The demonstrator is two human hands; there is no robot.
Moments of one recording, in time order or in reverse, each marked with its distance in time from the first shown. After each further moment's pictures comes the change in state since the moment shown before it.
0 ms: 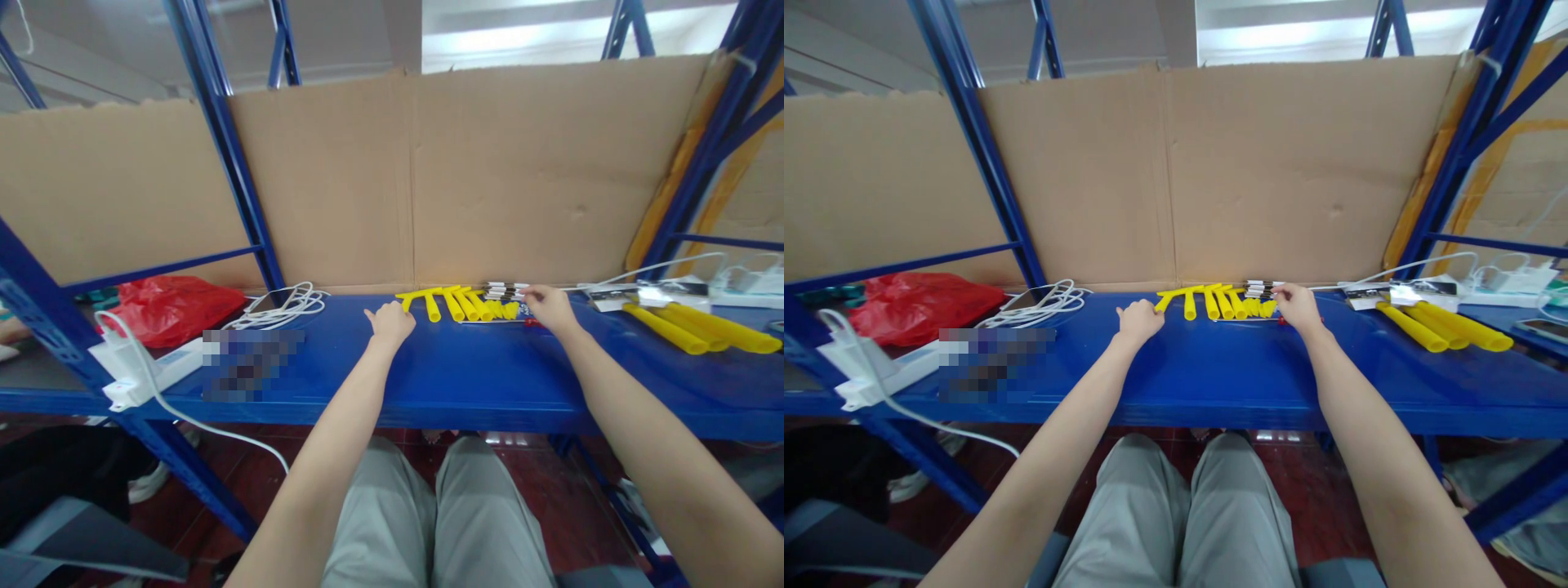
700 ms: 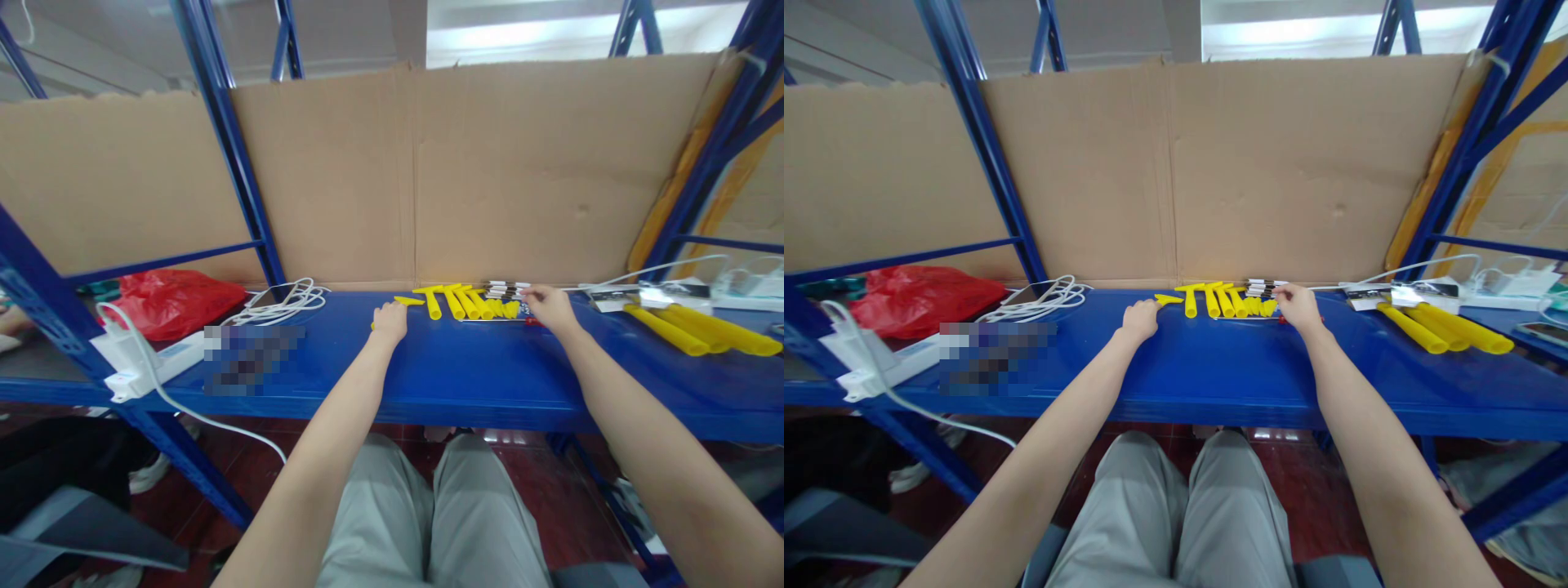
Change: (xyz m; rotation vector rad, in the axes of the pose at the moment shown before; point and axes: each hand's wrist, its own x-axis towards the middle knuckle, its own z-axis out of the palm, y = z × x) left_hand 0.008 -0.009 0.005 0.170 -0.136 0.211; right_hand -0.002 -0.004 -0.002 0.015 -0.031 0.046
